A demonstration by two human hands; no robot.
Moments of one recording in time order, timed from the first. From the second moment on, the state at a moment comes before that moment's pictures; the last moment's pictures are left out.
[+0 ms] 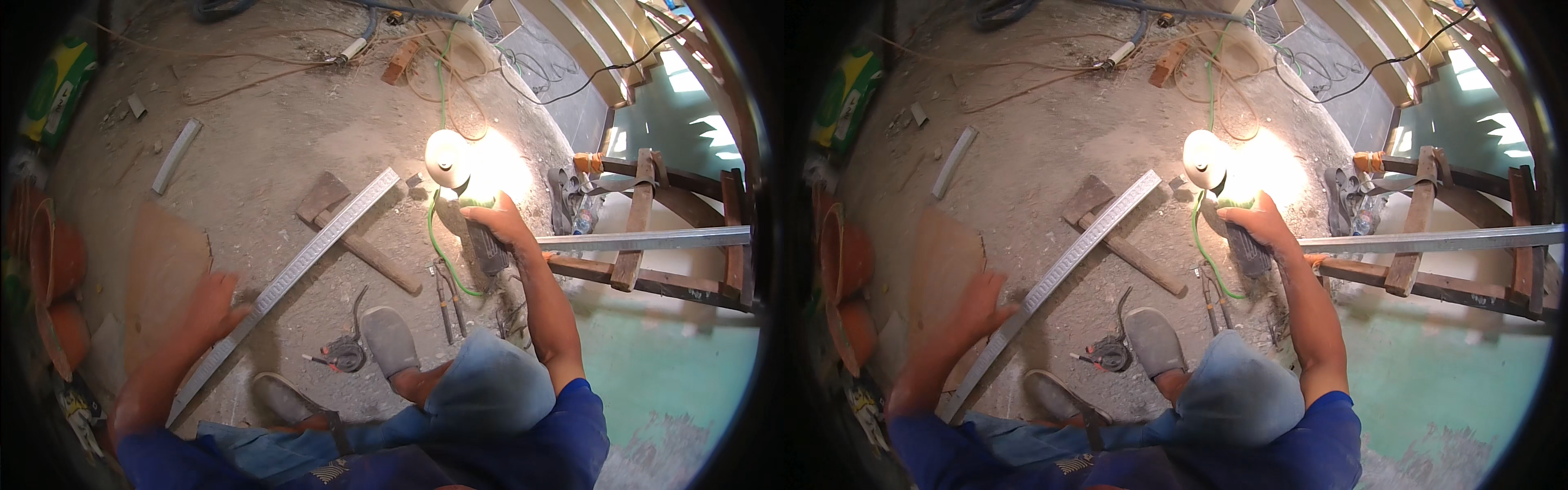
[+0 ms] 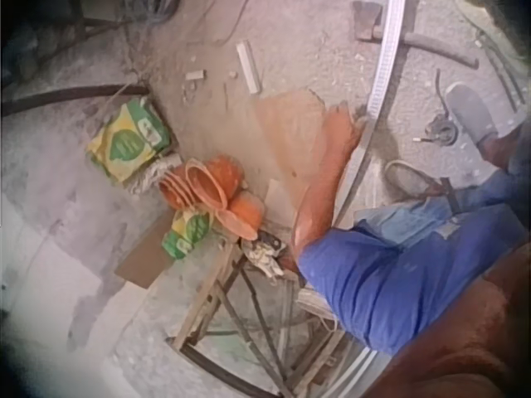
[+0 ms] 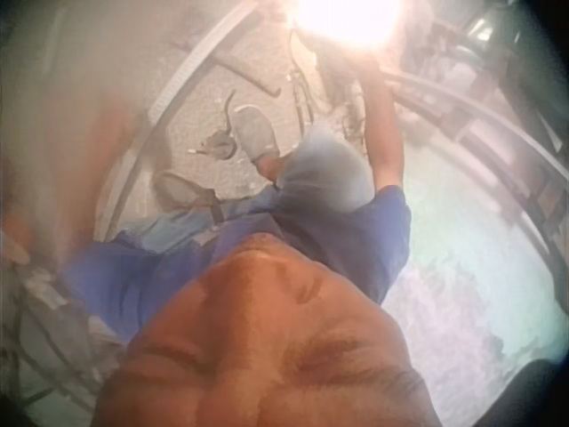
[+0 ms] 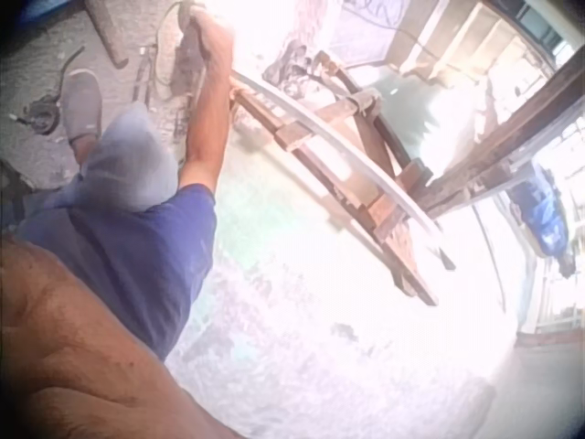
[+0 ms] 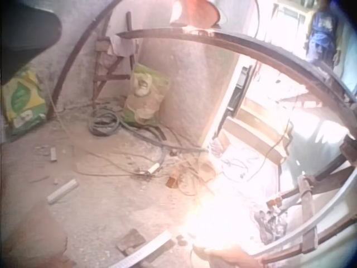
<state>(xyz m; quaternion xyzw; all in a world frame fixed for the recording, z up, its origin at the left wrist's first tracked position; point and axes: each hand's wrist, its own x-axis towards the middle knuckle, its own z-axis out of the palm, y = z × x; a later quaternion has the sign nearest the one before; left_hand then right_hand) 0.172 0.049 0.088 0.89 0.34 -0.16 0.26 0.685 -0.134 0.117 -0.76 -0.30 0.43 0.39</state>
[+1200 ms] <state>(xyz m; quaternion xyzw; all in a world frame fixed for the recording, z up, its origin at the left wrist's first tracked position) 0.079 -0.021 0.043 0.84 0.43 -0.20 0.27 0.646 -0.115 0.093 -0.85 -0.22 0.41 0.23</state>
